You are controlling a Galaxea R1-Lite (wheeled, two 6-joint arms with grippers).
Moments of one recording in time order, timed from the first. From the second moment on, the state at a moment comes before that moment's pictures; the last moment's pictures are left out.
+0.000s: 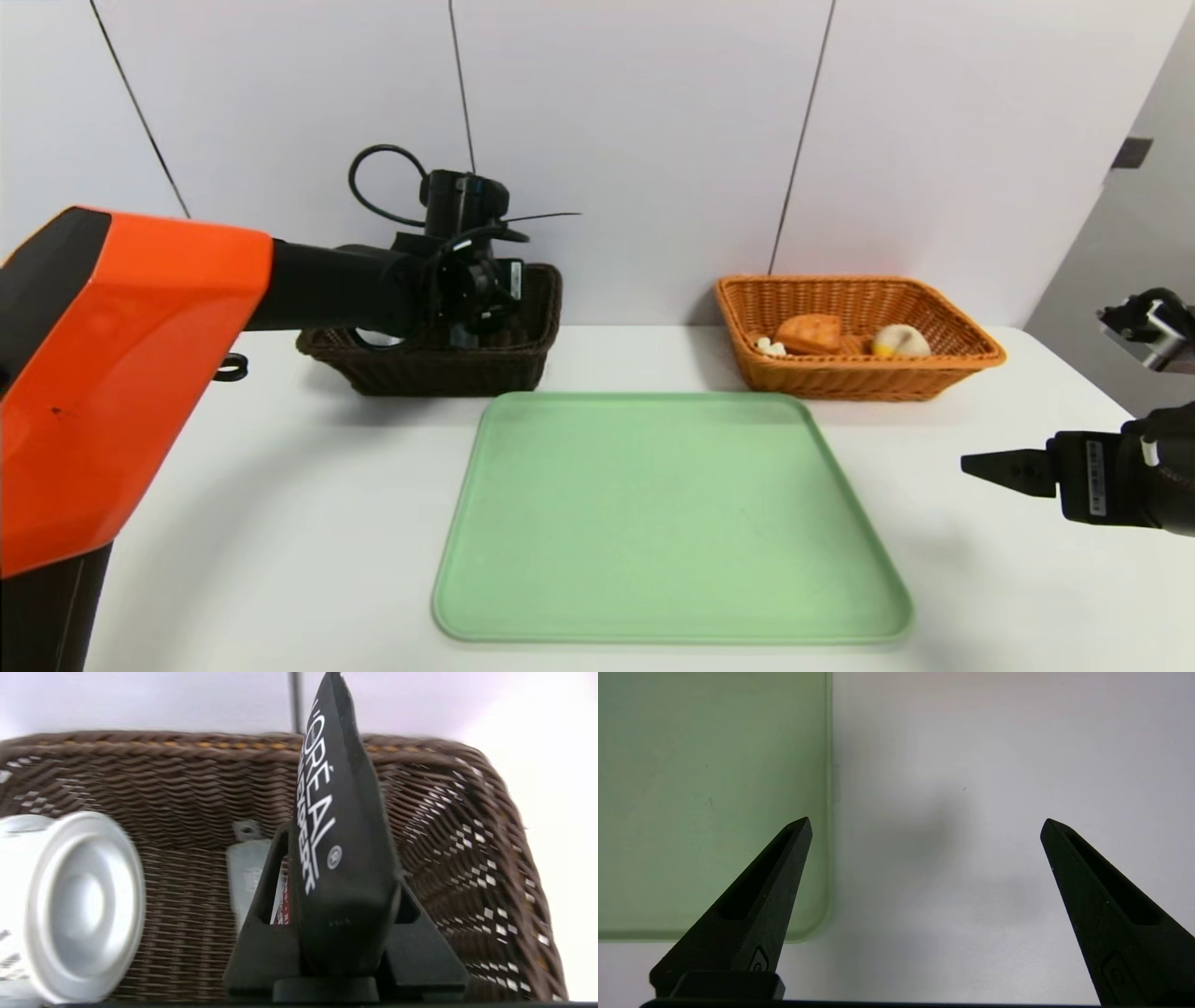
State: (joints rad) left arm -0.41 2.20 -1.74 -0.11 0.40 -0.17; right arm 0.19 1.26 -0.81 0.29 -0.11 0.21
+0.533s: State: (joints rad) left arm -0.40 2.26 -1.75 -0.16 0.41 -0.17; right arm 0.20 1.26 -0.81 0.29 -0.11 0.20
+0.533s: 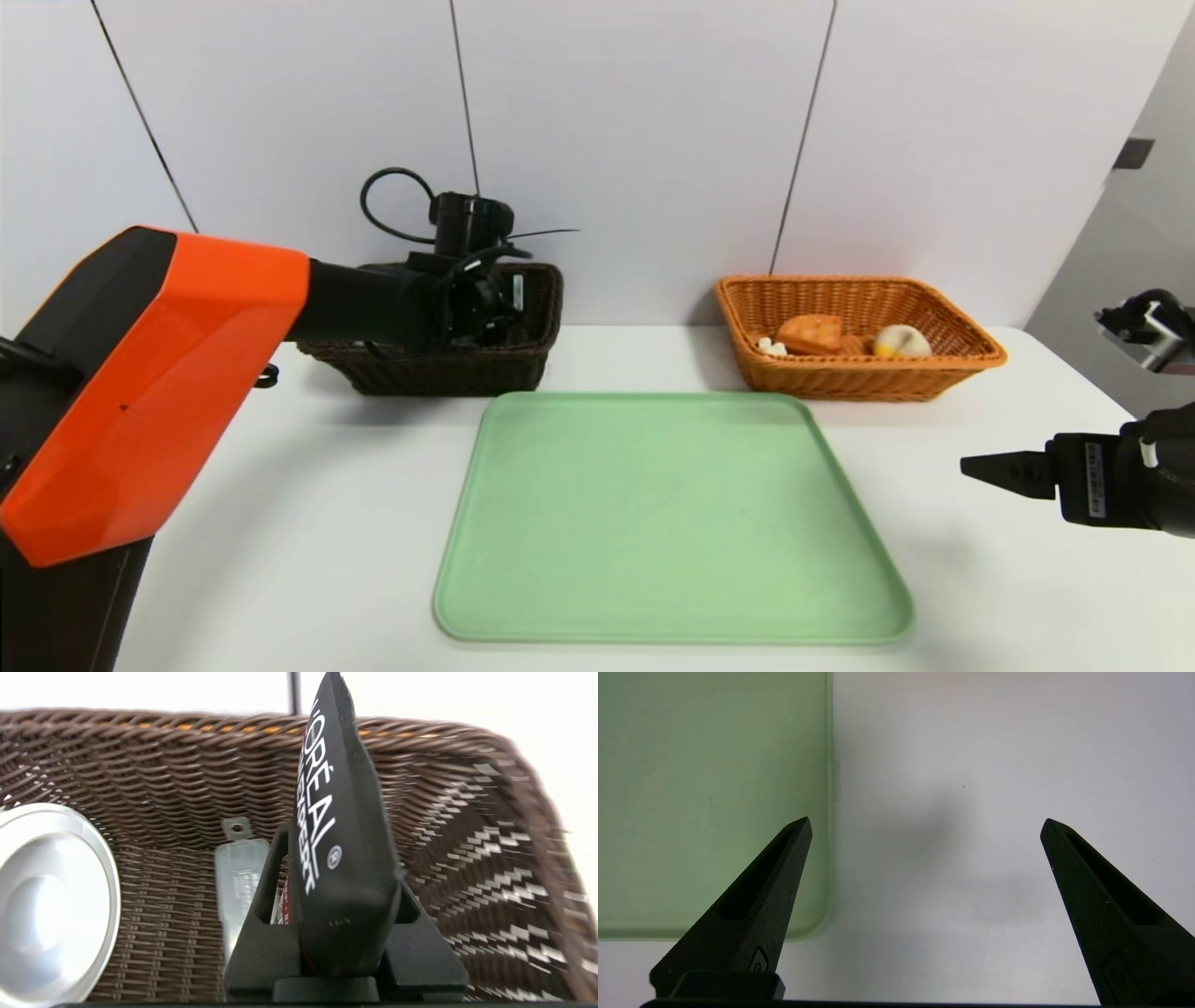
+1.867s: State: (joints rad) left arm -0.39 2.31 -1.84 -0.15 0.43 -0.17; right arm 0.20 1.26 -0.81 0.29 -0.12 0.19
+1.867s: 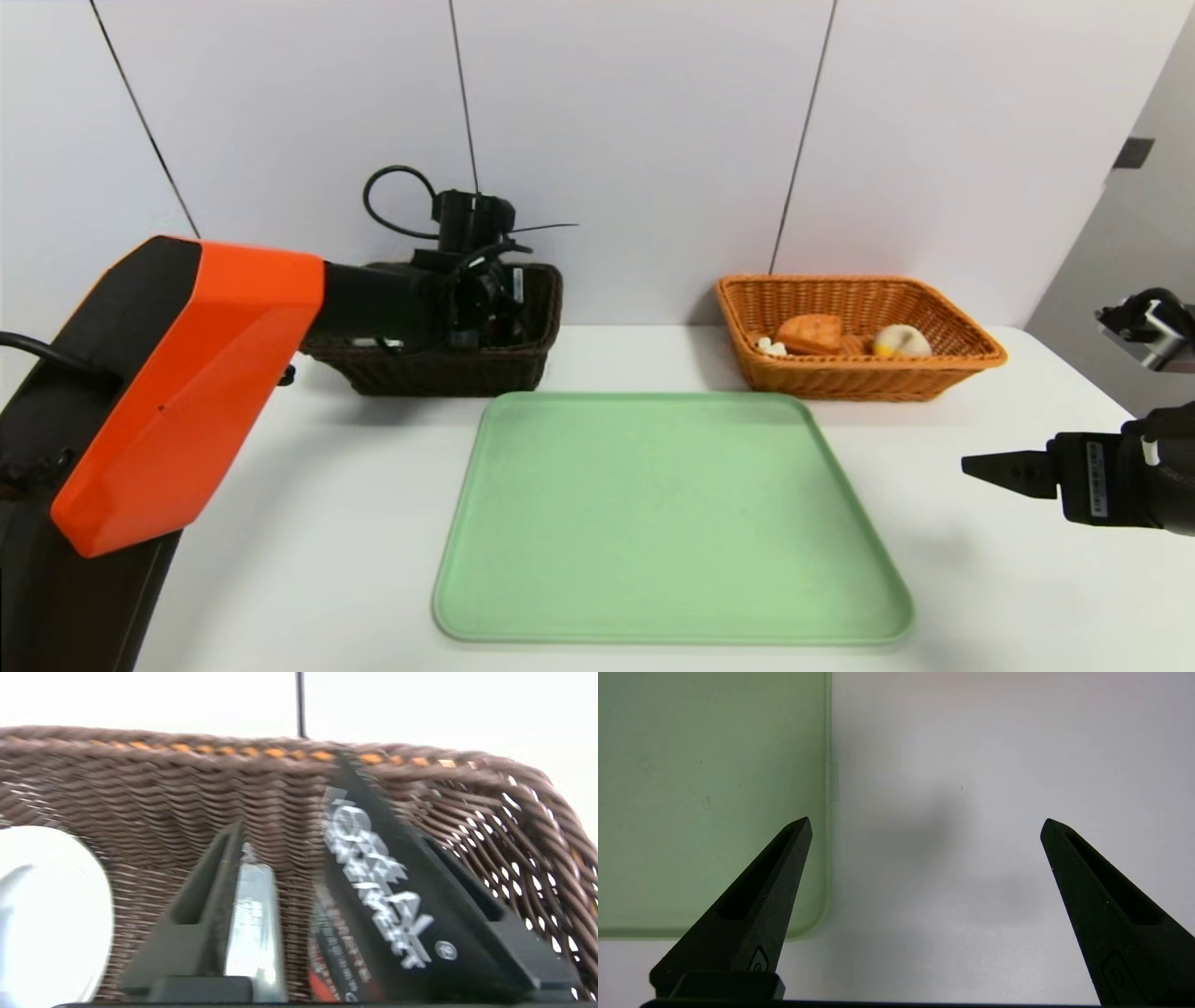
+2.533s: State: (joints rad) left arm -0.38 1.73 -1.79 0.28 0.24 -0.10; right arm 0.20 1.20 -0.85 0.30 -0.05 0.06
